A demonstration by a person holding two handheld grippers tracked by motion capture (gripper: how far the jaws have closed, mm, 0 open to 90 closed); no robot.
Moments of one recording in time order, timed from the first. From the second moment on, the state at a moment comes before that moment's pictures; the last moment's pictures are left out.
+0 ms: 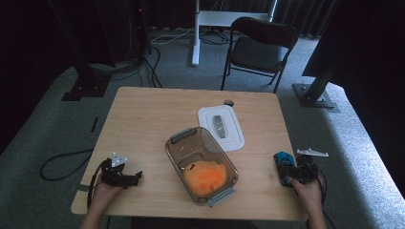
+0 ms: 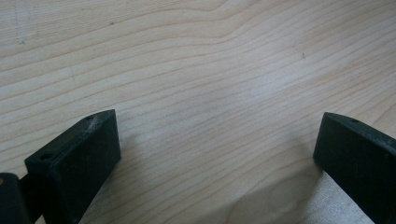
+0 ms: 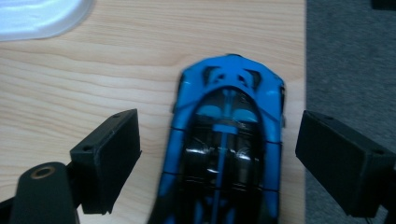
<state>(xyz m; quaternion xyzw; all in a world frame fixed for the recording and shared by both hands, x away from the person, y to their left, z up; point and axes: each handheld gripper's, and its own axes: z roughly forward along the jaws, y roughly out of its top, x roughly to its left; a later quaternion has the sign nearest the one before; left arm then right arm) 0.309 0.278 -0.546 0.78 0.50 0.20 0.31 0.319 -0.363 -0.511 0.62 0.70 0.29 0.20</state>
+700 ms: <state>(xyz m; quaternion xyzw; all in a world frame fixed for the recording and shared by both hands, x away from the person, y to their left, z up) 0.309 0.278 -0.546 0.78 0.50 0.20 0.31 0.323 -0.356 -0.535 0.63 0.71 0.25 0.20</state>
